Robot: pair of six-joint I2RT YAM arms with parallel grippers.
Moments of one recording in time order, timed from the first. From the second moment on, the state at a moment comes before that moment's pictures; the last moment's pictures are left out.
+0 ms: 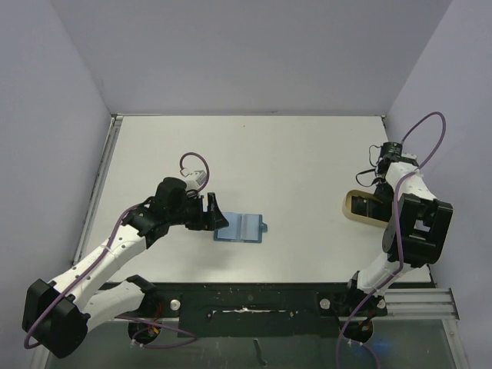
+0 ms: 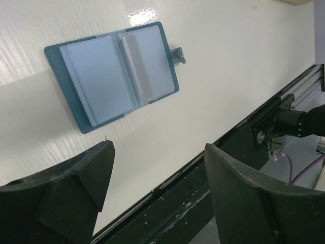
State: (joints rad) left arm -0.55 1.02 0.72 -0.41 0.33 -0.56; right arm -0.27 1.67 1.17 -0.74 0.55 0.21
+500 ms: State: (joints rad) left arm -0.55 1.02 0.72 -0.41 0.33 -0.56; right arm -0.28 1.71 1.17 -0.72 0.56 0.20
